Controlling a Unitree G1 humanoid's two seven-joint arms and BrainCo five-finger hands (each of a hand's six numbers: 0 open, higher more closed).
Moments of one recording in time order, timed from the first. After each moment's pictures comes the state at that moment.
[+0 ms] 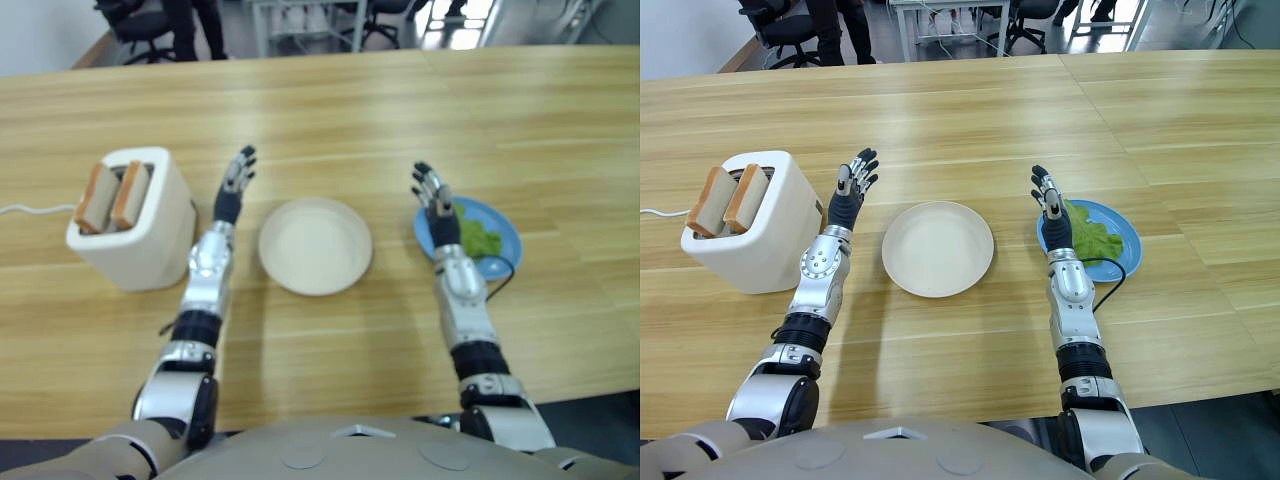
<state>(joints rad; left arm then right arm) -0.40 0.09 0.07 0.54 -0.08 -0.39 -0.13 -0.24 -0.15 -0.12 0.46 0.06 -0.49 0.11</state>
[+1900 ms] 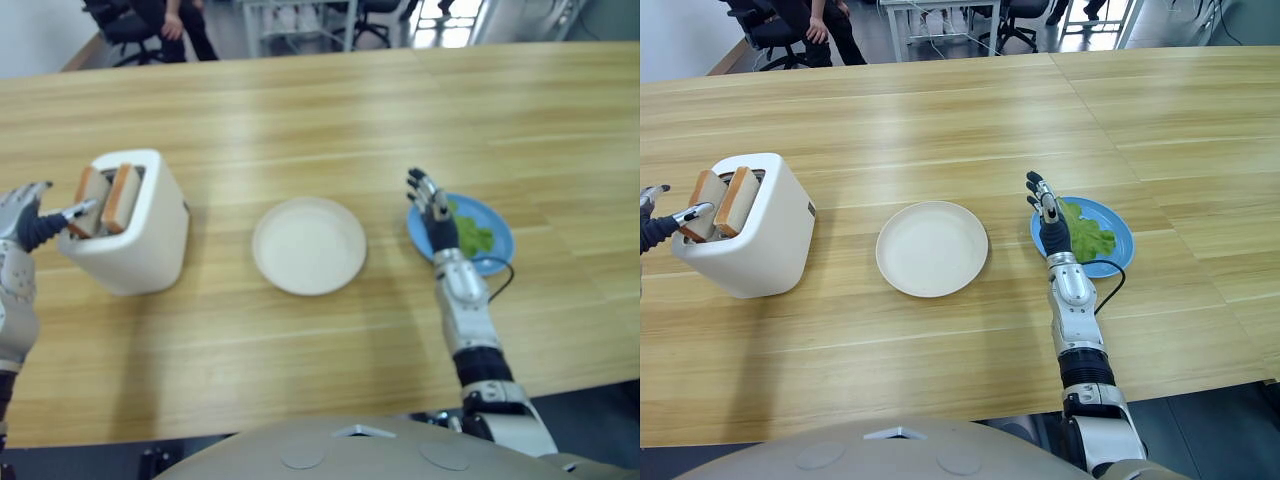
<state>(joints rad) 0.06 0.94 0.23 0.05 0.61 0.35 -0.13 -0.20 -0.16 -0.11 0.41 0.06 -0.44 0.15</state>
